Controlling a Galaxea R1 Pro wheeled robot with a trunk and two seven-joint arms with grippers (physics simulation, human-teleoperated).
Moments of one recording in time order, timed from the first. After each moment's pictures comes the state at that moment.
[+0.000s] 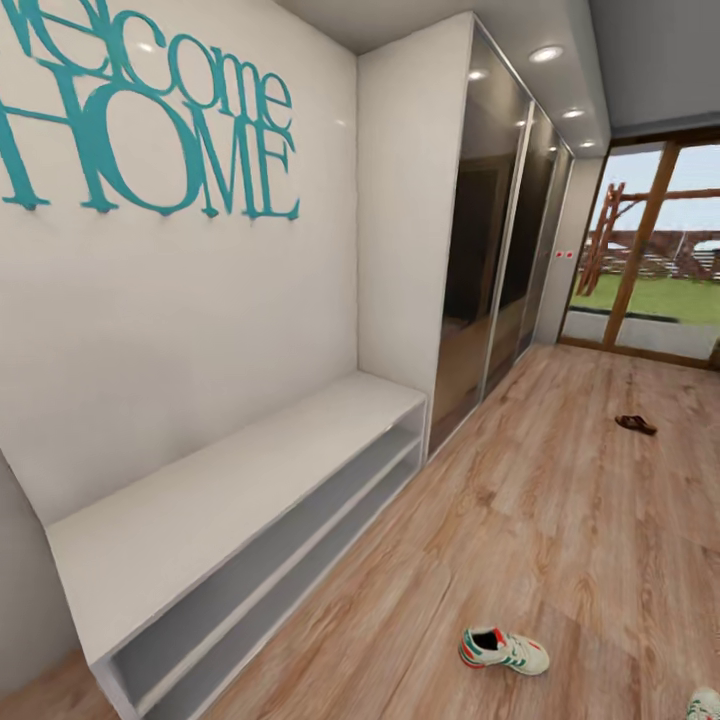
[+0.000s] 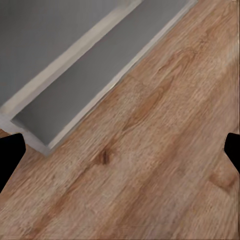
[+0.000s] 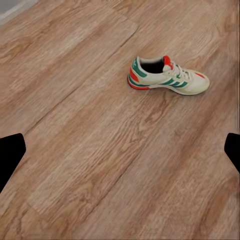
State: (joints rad) left arm -0.12 0.06 0.00 -0.37 0.01 -0.42 0.00; right arm -0.03 -0.06 -0.01 -0.54 0.01 -0.29 0.00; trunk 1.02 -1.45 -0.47
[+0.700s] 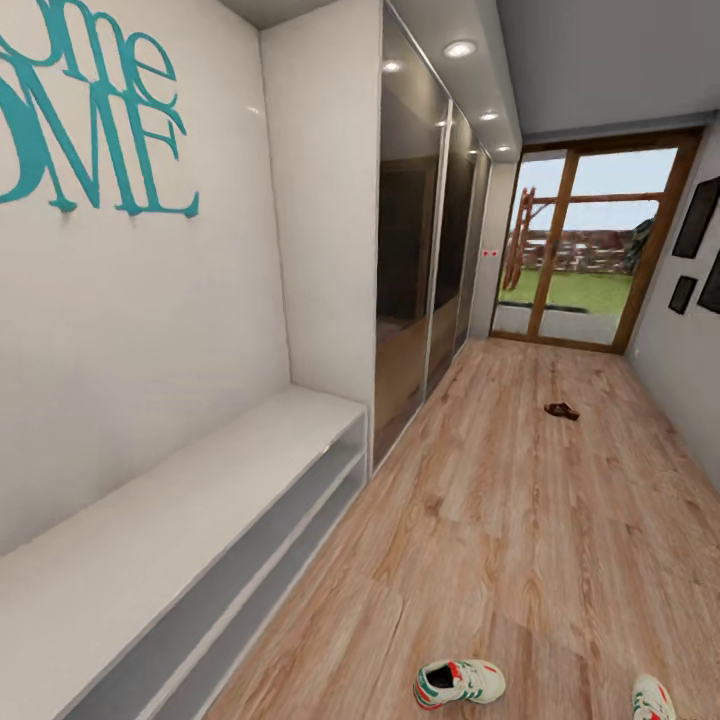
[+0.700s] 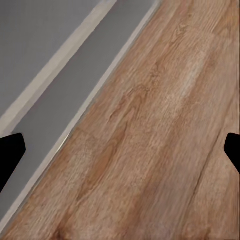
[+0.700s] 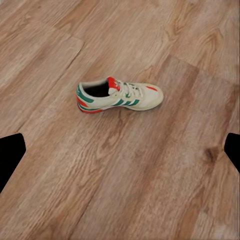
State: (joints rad) left arm -0.12 0.06 0.00 -0.36 0.01 -0.42 0.00; right arm -0.03 -0.06 -0.01 -0.54 0.01 -0.29 0.00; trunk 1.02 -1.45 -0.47
